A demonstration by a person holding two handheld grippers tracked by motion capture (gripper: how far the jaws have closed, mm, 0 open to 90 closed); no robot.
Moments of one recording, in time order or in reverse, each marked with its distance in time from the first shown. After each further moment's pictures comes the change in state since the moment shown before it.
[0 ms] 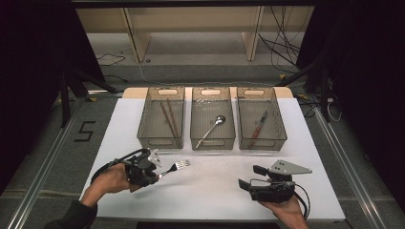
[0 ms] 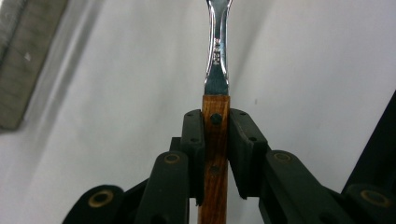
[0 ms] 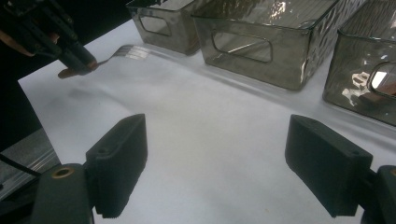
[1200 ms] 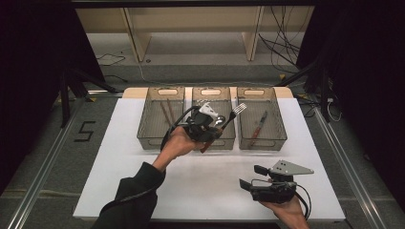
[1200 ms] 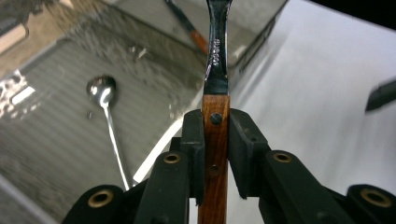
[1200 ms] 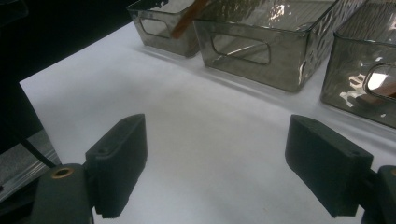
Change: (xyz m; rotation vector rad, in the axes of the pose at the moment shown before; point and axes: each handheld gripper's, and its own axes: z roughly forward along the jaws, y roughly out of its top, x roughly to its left) left arm 0.012 0.182 0.007 -0.464 -0.035 -0.159; right arm -0.001 -0.001 -0.003 -0.008 0.003 0.000
